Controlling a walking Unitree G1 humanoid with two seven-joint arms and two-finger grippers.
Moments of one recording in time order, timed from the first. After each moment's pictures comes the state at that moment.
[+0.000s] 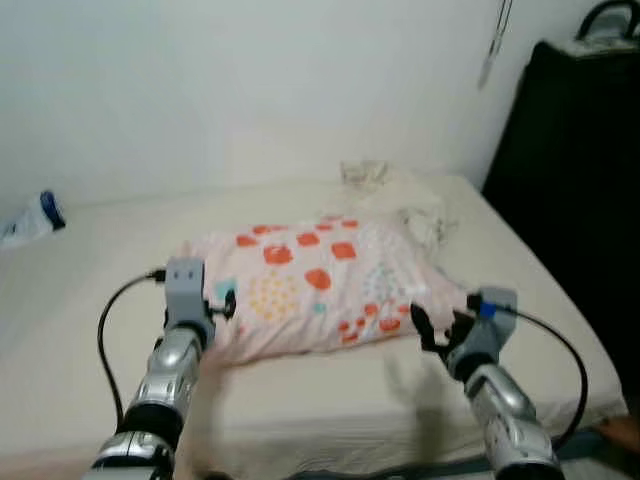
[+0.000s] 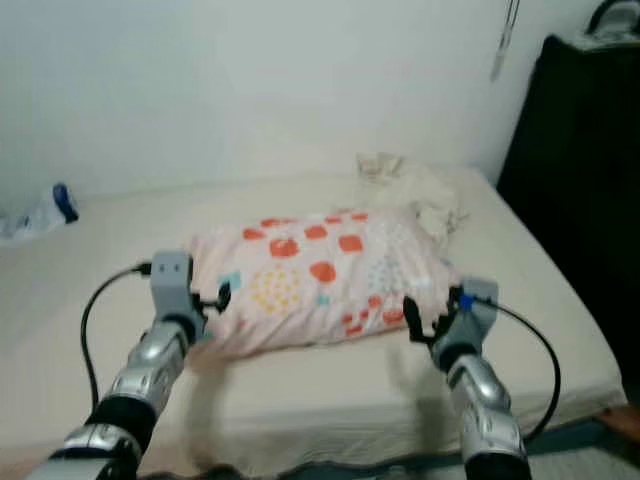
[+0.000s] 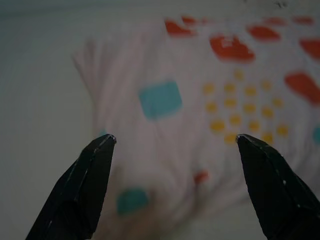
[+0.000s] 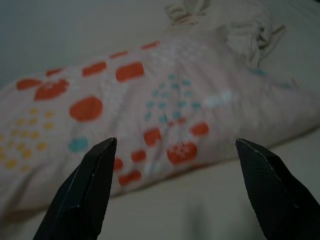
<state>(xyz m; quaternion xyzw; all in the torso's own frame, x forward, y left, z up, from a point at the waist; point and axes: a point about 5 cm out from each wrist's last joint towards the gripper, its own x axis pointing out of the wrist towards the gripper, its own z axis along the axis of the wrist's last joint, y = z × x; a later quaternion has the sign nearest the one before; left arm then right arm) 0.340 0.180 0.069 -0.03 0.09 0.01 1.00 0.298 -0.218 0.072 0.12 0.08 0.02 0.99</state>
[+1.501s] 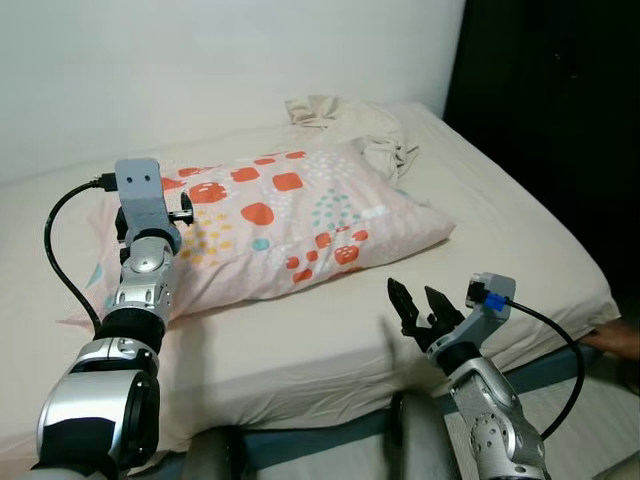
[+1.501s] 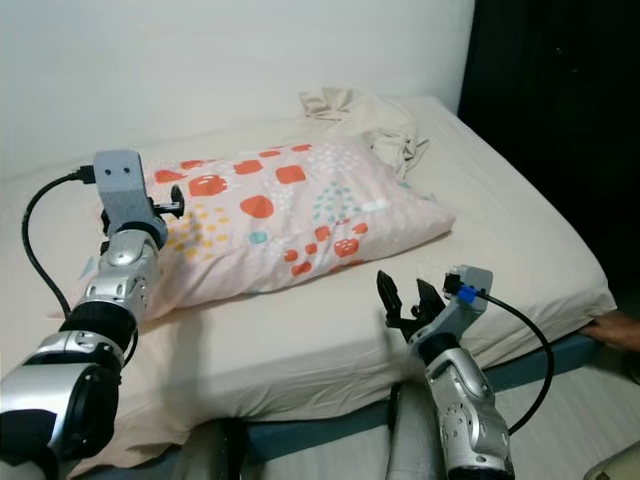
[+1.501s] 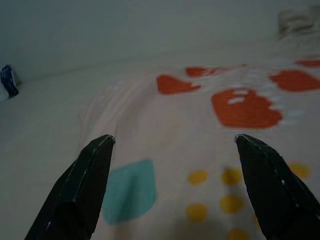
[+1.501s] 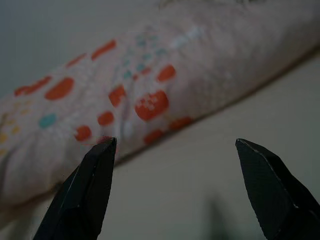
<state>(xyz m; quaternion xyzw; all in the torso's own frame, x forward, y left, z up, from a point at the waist) 0.394 0.223 0.180 0.02 -0.03 0.16 0.99 0.284 -0.179 0.099 0.22 0.02 0.10 0.97</state>
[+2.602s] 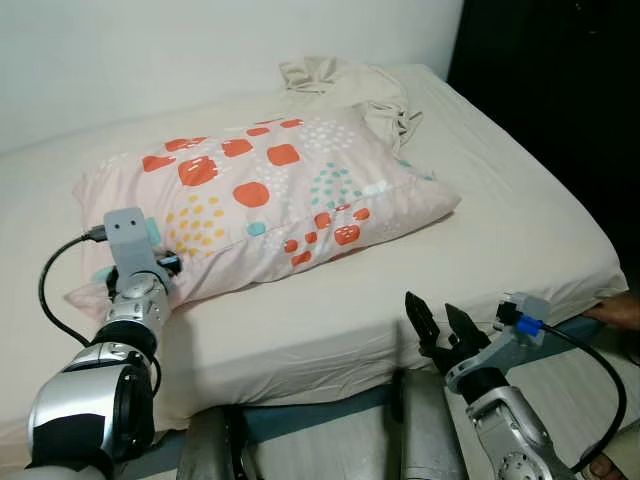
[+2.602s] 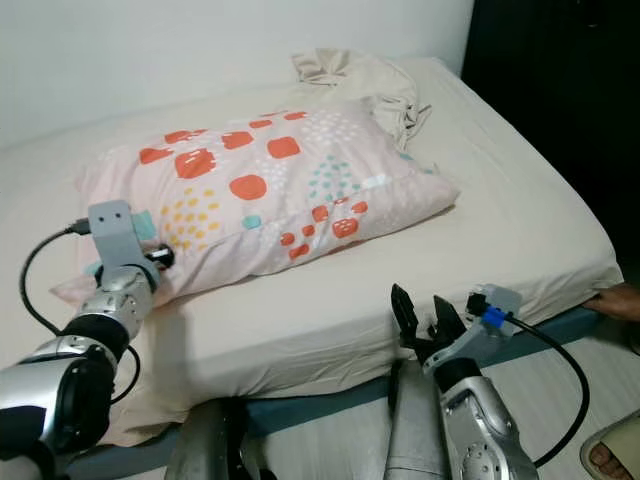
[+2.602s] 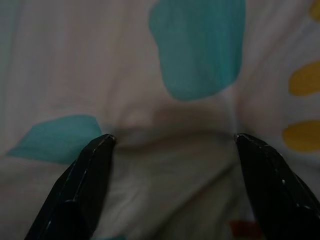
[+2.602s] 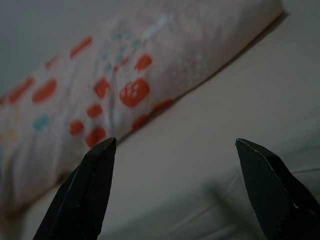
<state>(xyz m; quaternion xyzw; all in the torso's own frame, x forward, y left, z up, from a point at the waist) 0.379 0.234 0.122 -0.08 0.15 0.21 0.96 0.250 -0.186 0.122 0.26 -0.01 0.07 0.96</state>
